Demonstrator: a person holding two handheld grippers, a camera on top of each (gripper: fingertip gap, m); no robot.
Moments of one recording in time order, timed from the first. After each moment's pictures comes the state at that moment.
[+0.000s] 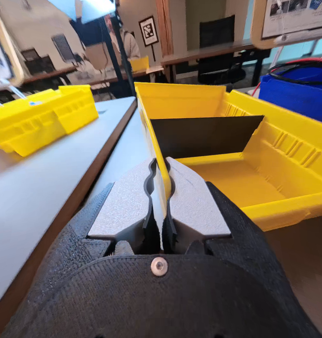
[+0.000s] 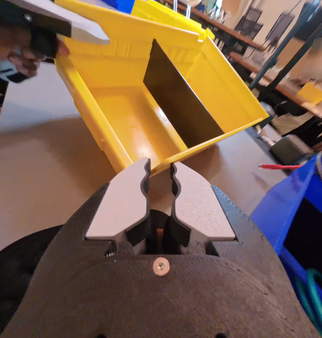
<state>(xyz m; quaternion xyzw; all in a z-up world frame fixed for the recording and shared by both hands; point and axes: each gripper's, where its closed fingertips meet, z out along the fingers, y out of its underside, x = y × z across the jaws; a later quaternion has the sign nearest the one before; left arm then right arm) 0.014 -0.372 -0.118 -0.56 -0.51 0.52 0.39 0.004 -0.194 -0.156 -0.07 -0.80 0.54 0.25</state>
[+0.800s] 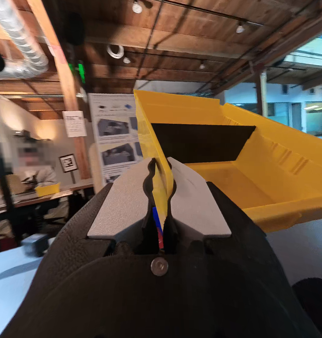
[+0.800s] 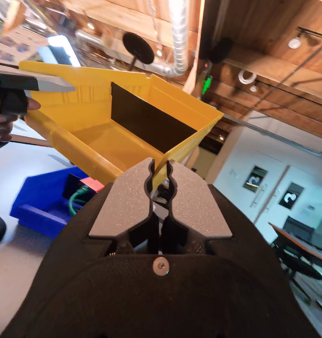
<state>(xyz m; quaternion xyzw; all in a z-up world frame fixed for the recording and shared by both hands) -0.009 -0.025 0.046 -0.47 -0.24 0.51 0.68 0.043 0.140 0.009 -0.18 -0.51 0.56 0.63</state>
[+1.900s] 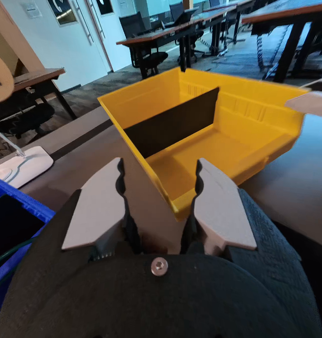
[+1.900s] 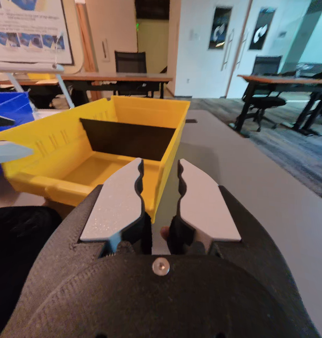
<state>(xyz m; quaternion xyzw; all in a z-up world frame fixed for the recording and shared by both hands) -0.062 0.218 -0.149 -0.75 -0.22 0.29 0.55 0.003 0.380 -0.147 -0.54 -0.48 0.45 0.52</state>
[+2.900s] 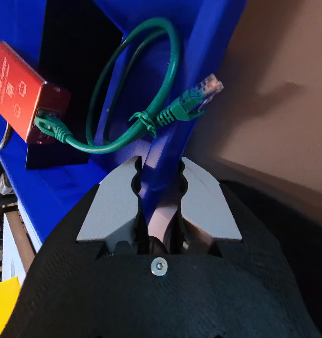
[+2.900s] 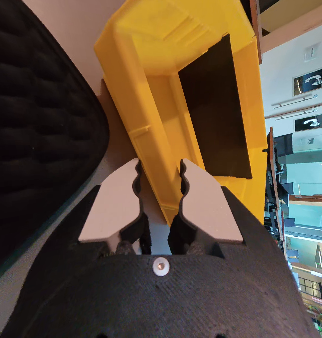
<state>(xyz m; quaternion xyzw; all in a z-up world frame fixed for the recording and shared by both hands) -0.052 -0.060 -0.226 -0.92 -0.15 0.33 0.16 -0.025 0.289 -0.216 -0.24 -0.83 0.11 0.49</state>
